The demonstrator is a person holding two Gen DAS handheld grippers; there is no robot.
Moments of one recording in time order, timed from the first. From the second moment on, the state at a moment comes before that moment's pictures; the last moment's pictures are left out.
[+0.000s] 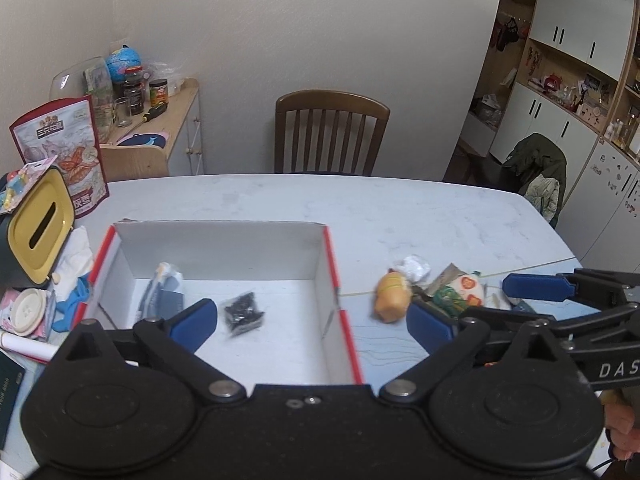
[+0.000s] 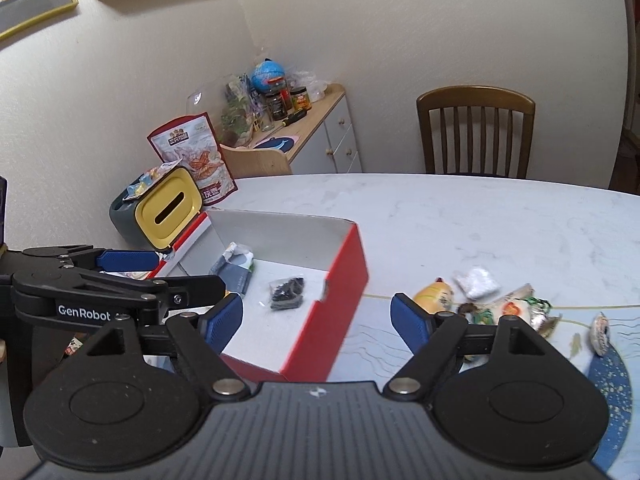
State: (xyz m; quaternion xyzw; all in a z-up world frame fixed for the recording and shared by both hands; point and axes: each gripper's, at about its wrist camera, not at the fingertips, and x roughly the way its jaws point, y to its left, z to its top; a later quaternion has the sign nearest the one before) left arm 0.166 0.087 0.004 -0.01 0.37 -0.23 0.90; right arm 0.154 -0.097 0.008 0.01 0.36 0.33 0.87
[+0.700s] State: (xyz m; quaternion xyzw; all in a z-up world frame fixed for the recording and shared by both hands) left arm 0.121 -0.005 -0.007 -0.02 0.36 -0.27 0.89; right arm 0.149 -0.235 -0.004 -0.01 0.33 0.28 0.90
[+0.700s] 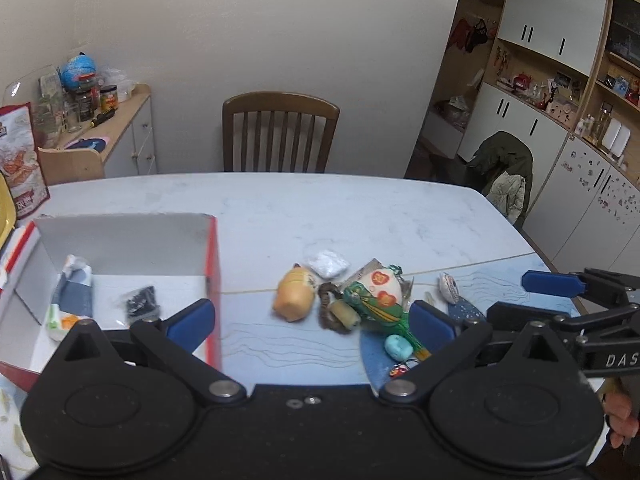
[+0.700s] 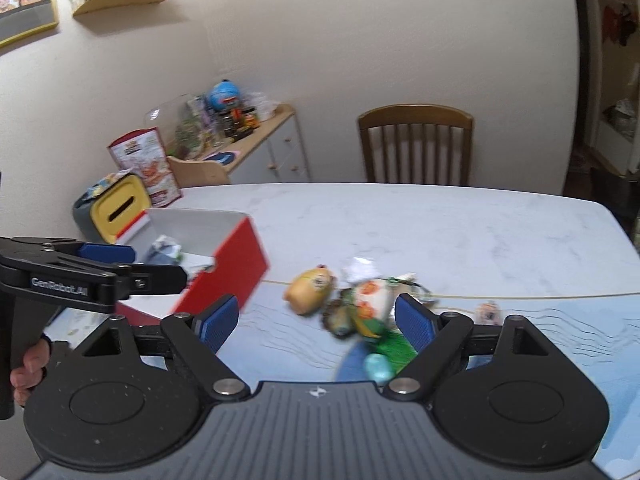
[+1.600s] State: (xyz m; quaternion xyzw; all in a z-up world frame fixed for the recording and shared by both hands) left arm 0.200 -0.103 -0.082 0.04 0.39 -0.20 0.90; right arm 0.234 -0.251 -0.078 -0.04 0.38 0.30 0.87
